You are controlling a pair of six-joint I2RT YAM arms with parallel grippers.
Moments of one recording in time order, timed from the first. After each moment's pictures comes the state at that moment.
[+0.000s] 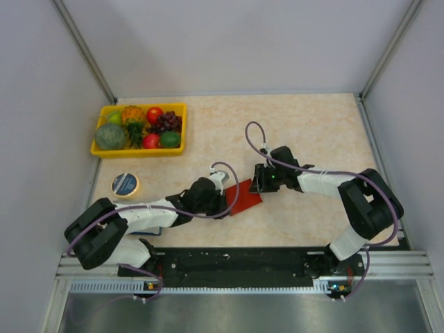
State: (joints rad) left arm -0.85 1.36 0.50 0.15 0.14 -0.52; right arm 0.54 1.61 0.76 -0.03 -0.35 0.47
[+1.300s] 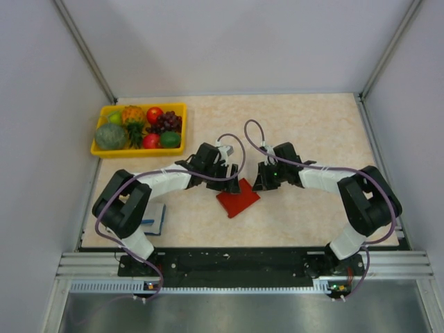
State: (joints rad) left arm -0.62 1.66 0.92 -0.13 0.35 -0.39; right arm 0.49 1.64 0.81 -0.09 -0.45 0.34
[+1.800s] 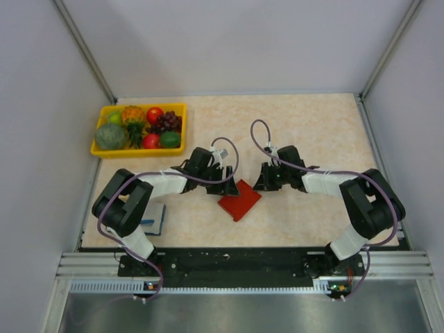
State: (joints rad) left arm -0.57 1.68 0.82 0.03 0.52 -0.50; right arm 0.47 1.62 0.74 0.02 -0.45 0.43
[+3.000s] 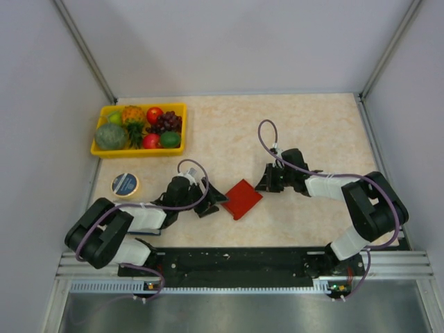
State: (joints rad) left arm -0.55 1.37 0.33 0.44 0.41 -1.09; right arm 0.45 1.58 0.65 0.11 -0.44 0.54
